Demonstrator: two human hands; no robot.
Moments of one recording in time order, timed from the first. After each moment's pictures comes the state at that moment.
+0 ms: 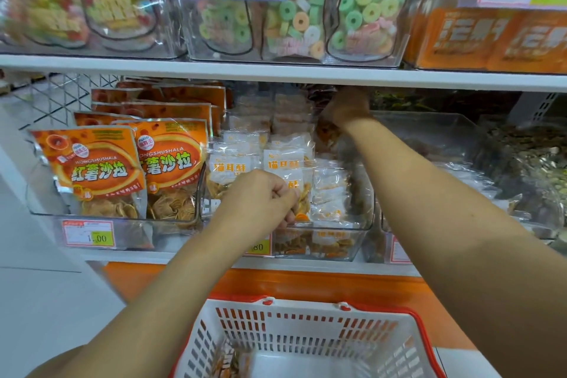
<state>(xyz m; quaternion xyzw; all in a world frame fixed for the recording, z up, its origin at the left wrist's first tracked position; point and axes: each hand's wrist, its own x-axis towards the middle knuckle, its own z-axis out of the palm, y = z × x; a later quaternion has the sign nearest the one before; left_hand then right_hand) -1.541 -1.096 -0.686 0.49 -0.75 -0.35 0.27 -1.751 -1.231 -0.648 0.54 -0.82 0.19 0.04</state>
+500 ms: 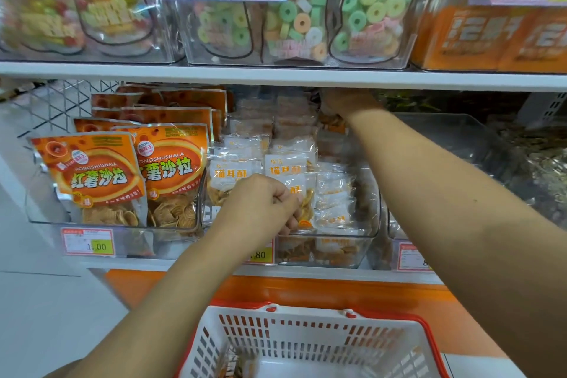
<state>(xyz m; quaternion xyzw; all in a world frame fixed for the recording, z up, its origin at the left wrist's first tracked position) -1.542 -1.098 -0.684 0.50 -0.74 -0.37 0.26 -1.747 -1.239 -0.629 0.63 -0.74 0.22 0.04</state>
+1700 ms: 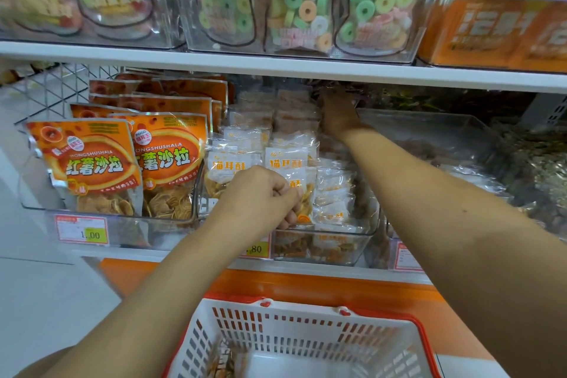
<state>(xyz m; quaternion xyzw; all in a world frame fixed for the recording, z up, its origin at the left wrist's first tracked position) -1.543 -1.098 -0.684 0.50 -0.73 -0.38 0.27 -1.748 -1.244 -0.669 0.66 -0.72 0.21 0.04</state>
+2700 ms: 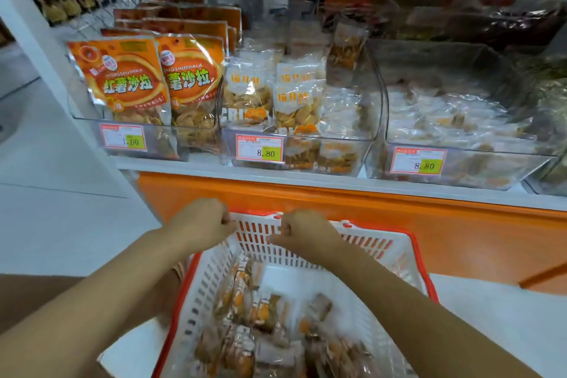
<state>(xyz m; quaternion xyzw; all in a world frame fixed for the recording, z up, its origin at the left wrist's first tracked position) -1.438 -1.034 -0.795 0.57 -0.80 -0.16 -0.08 -1.633 -0.994 -0.836 0.75 -0.63 0.01 -0.21</state>
